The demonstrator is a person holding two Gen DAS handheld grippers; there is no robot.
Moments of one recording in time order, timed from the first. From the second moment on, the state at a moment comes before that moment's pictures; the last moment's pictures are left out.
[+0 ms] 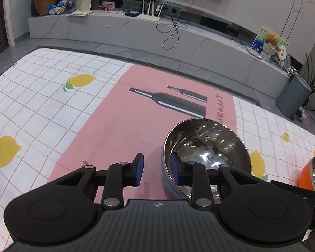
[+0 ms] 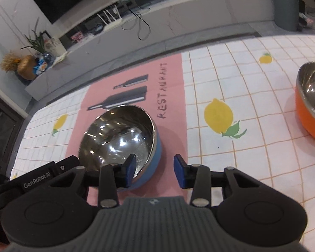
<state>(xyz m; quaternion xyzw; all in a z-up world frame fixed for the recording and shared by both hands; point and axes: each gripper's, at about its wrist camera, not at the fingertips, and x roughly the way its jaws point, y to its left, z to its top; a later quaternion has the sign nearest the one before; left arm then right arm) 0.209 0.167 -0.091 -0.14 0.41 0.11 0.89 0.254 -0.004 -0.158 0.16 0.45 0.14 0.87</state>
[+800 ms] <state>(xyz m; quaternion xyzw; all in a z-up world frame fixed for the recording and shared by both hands) 0.224 0.154 -0.092 -0.11 0.43 0.09 0.89 0.275 0.009 -0.167 0.15 0.48 0.12 0.86</state>
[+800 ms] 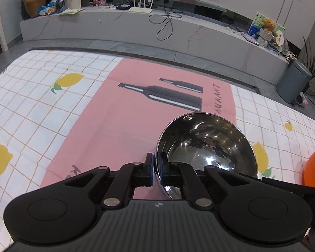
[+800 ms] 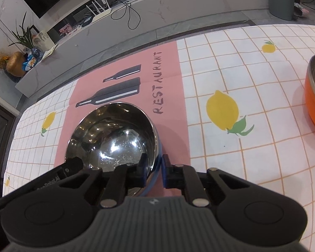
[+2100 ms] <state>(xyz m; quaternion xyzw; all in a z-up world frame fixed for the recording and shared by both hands) 0.082 0.010 -0.030 -0.12 0.43 -0.02 0.90 0.086 -0.180 -0.101 0.19 0.42 0.10 0.88</state>
